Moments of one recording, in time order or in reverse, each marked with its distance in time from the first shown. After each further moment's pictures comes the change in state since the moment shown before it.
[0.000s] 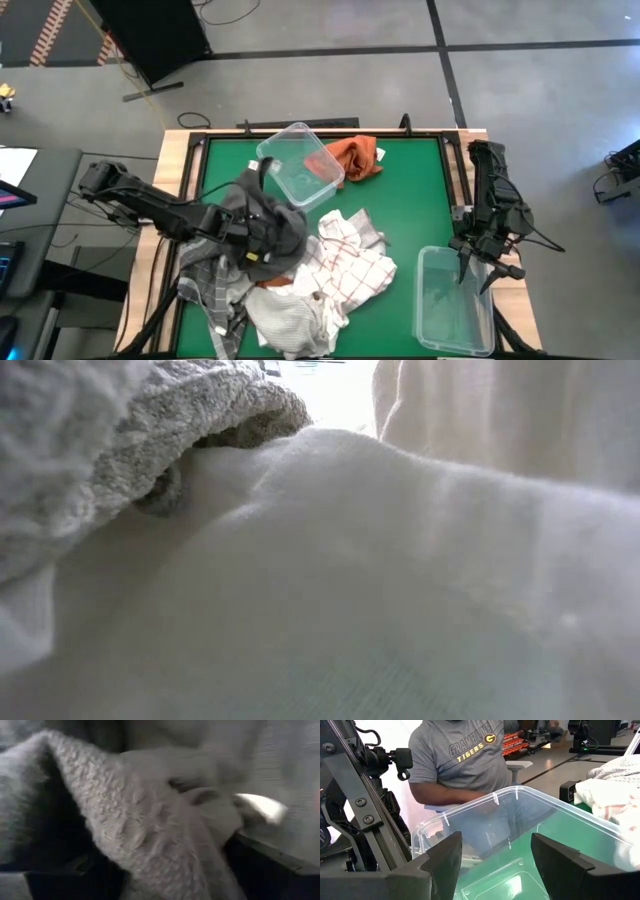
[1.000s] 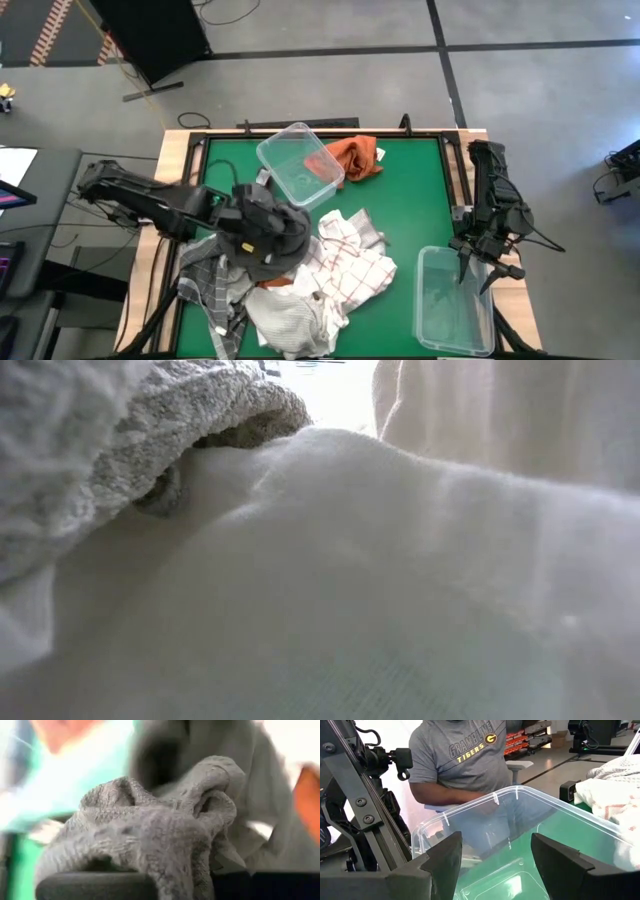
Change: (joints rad) left arm 0.006 -0.017 0.436 -0.364 -0.180 0.256; right arm 0.000 0.000 0.000 0.000 0.000 0.000
